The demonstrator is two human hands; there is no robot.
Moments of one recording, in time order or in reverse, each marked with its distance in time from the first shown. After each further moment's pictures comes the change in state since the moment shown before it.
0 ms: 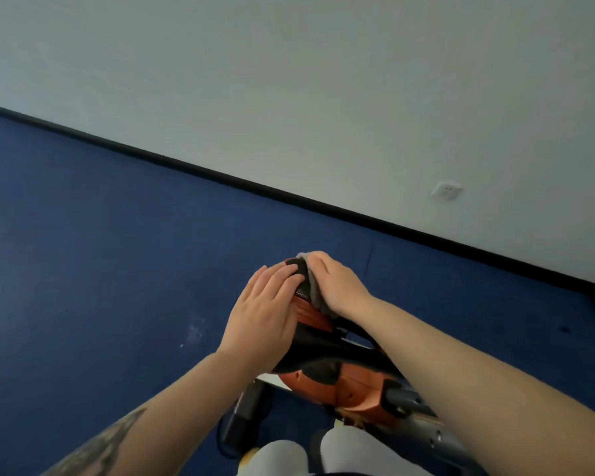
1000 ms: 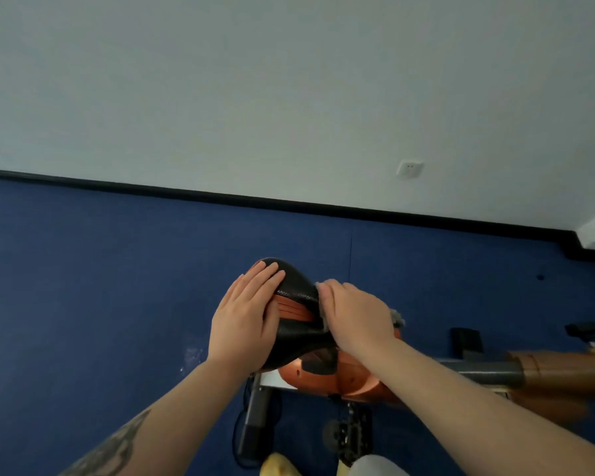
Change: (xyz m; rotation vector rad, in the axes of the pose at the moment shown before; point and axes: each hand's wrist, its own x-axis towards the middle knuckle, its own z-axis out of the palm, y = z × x) left_hand -0.002 -0.003 0.005 -0.077 0.038 0.025; right_hand -0.079 0.033 0.002 -0.465 0.342 0.070
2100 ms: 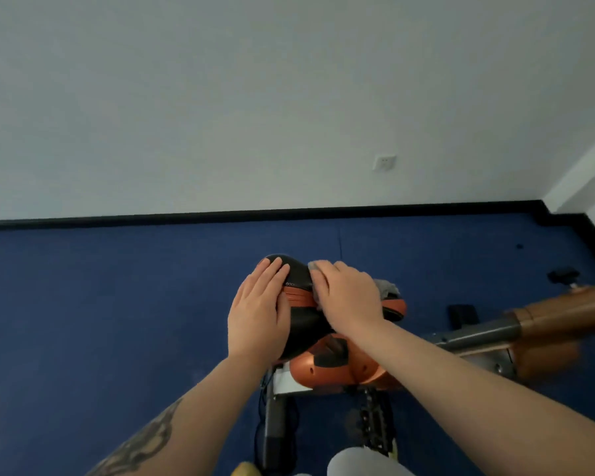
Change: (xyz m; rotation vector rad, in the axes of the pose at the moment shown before) left_hand -0.002 -0.009 0.000 -0.036 -0.015 0.033; right_hand -0.005 -0.030 0.019 0.009 0.269 0.032
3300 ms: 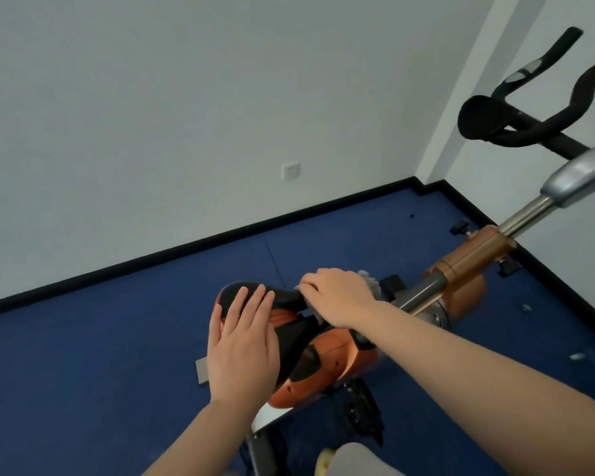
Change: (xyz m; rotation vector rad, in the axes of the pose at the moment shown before) left_hand 0.007 -0.006 -0.006 0.186 -0.202 0.287; right_hand -0.001 0.020 -0.023 -0.058 -0.200 0.205
